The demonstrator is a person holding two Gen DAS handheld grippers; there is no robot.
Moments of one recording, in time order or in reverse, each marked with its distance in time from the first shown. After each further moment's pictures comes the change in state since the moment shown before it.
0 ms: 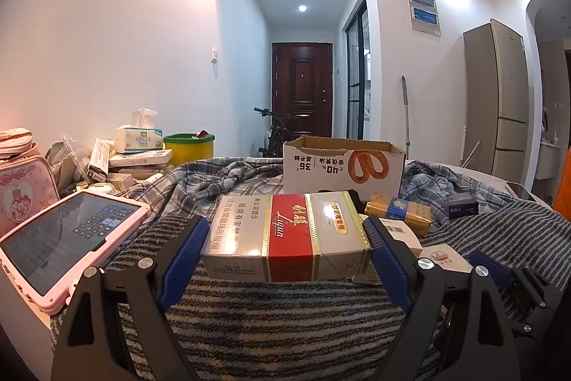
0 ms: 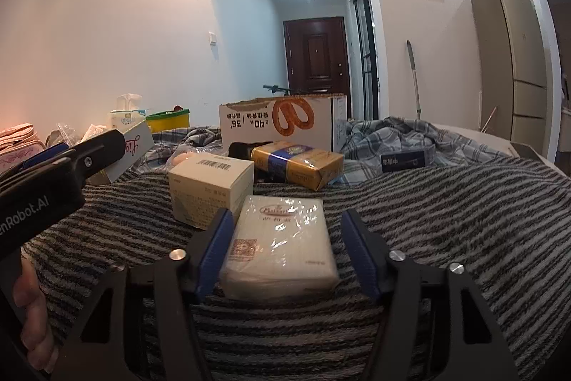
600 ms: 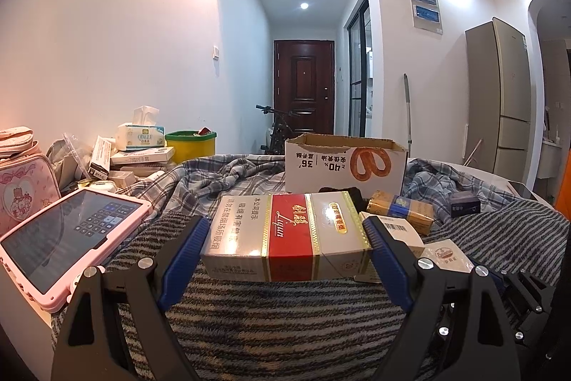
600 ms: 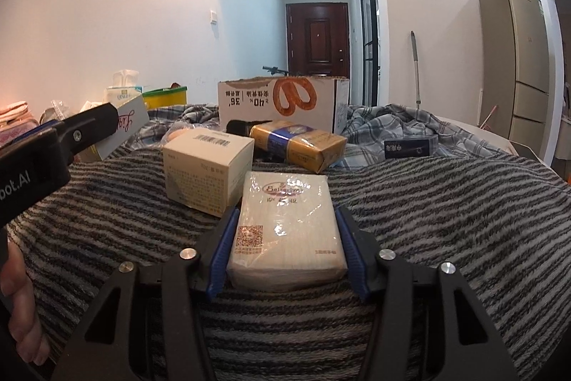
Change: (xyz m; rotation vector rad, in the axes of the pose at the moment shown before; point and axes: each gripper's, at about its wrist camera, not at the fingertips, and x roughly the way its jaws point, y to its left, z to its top) left arm -0.002 -0.003 -0.002 0.000 0.004 0.011; right arm 0.007 0.008 -0.004 -0.060 0.062 -0.032
